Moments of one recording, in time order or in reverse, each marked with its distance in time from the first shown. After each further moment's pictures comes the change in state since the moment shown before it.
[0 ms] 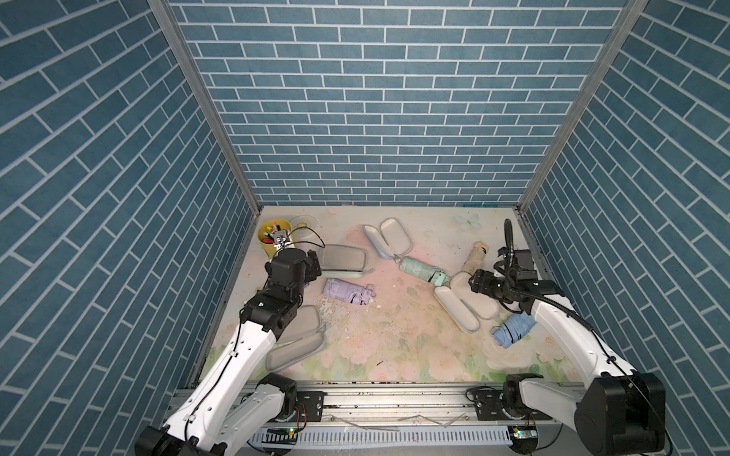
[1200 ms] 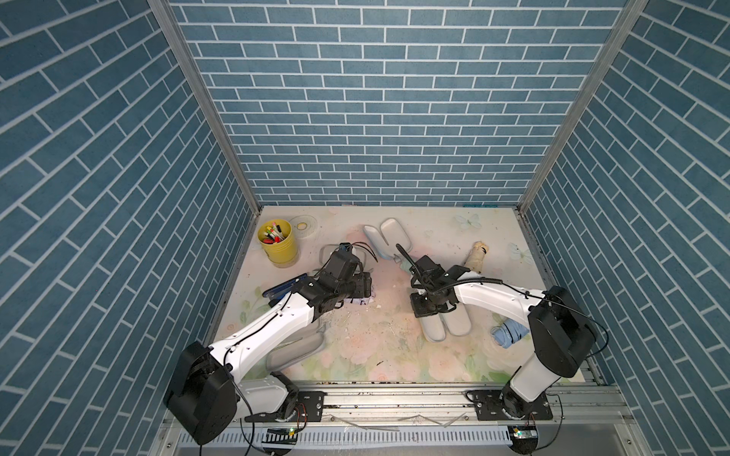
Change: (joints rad) left arm -0.290 0.317 0.040 -0.016 0.330 -0.183; right arm 0.595 0.511 0.298 -0.085 -0.019 0.112
